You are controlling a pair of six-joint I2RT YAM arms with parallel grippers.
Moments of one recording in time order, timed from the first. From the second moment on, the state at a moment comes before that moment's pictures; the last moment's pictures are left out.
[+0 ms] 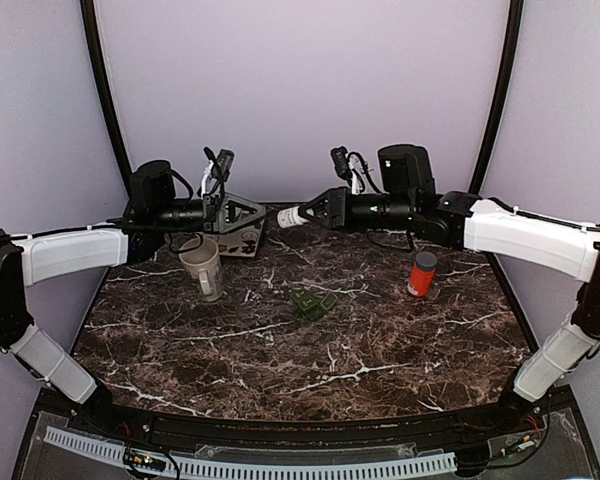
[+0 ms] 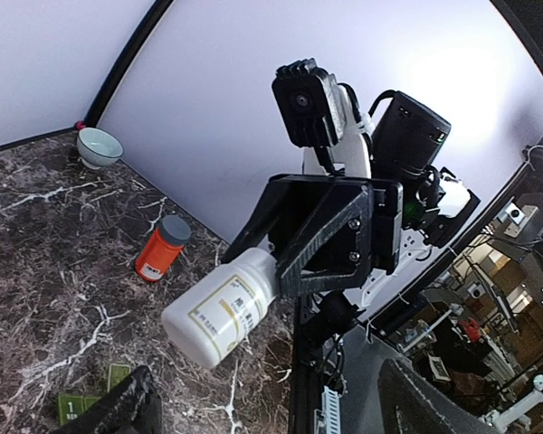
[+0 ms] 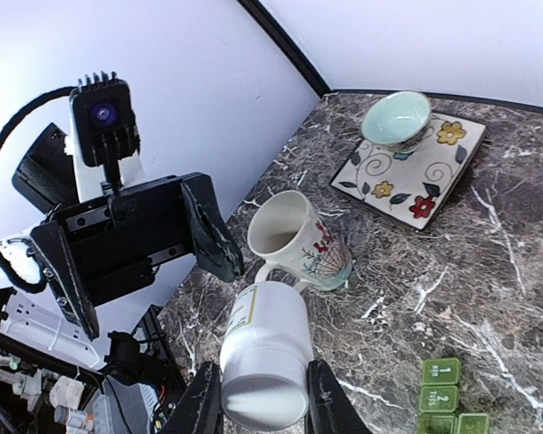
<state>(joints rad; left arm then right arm) -0.48 1.49 1.01 0.42 0.97 -0.62 0.82 1.54 1.31 -0.10 -0.32 0.59</state>
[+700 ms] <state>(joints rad) -0.44 1.56 0.99 0.54 1.06 -0.72 0.83 1.67 1.33 0.11 -0.53 0.68</state>
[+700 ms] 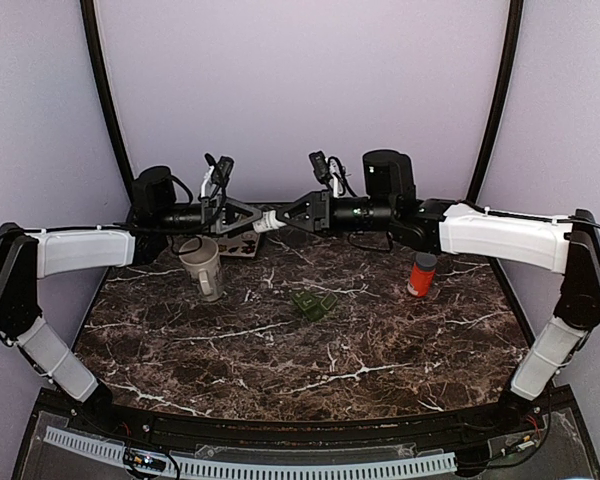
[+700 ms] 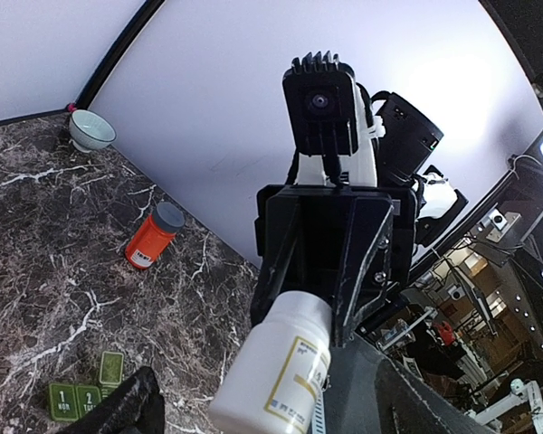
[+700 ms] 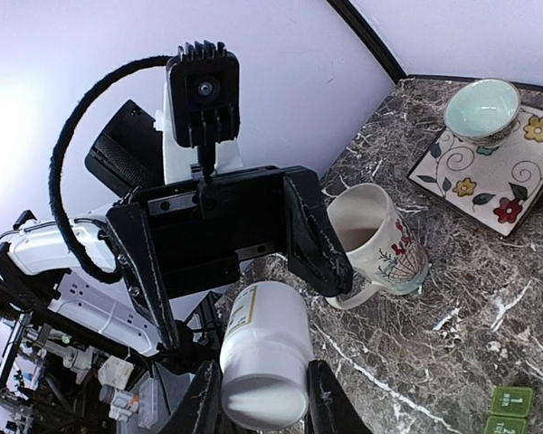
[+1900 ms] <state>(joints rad) -0.44 1.56 0.95 0.69 1.13 -0.79 0.83 1.73 1.35 0.27 -0.60 0.77</state>
